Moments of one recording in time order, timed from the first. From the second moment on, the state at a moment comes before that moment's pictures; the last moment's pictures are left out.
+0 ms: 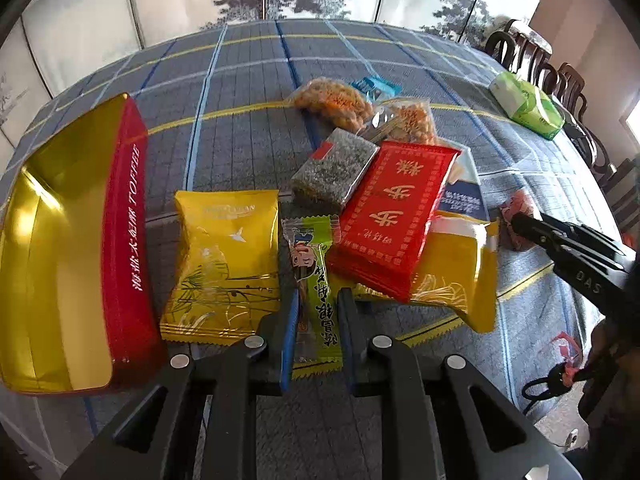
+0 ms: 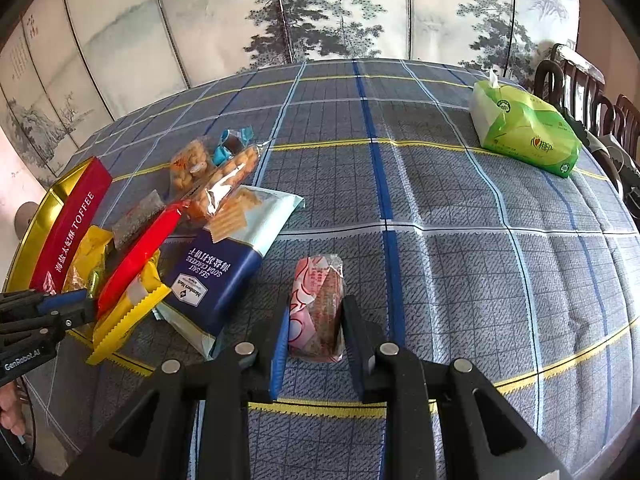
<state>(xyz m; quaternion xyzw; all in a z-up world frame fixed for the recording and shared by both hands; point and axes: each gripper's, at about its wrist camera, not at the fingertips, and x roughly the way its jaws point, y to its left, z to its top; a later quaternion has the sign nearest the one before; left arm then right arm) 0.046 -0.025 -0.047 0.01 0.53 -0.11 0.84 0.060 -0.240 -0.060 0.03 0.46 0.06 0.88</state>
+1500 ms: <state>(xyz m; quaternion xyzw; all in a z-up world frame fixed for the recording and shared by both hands) 0.039 0.147 -0.040 -0.02 0.53 0.05 0.85 0.059 -0.230 -0.031 0.00 0.44 0.02 0.90</state>
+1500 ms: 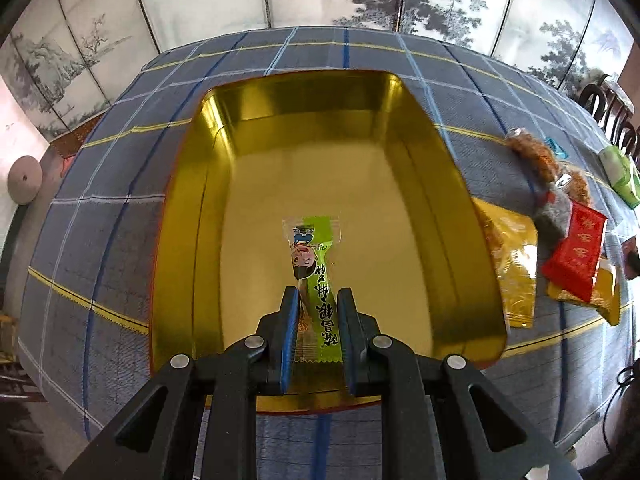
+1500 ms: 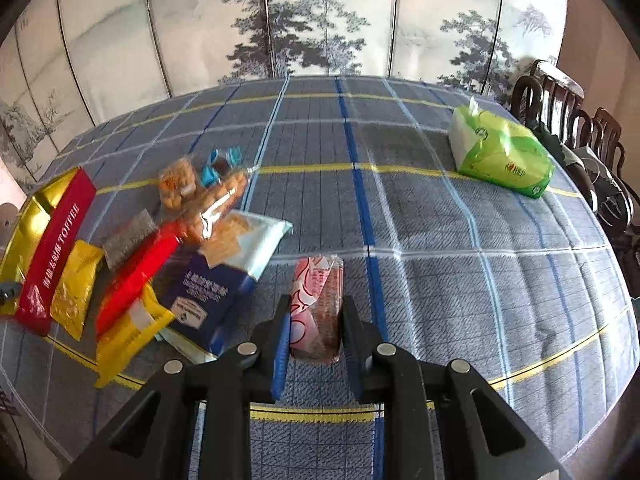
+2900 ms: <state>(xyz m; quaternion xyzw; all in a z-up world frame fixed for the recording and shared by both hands) 0.019 0.196 -0.037 -0.03 0.52 0.06 0.85 0.051 0.015 0.001 -0.09 0.42 0.28 0.86</state>
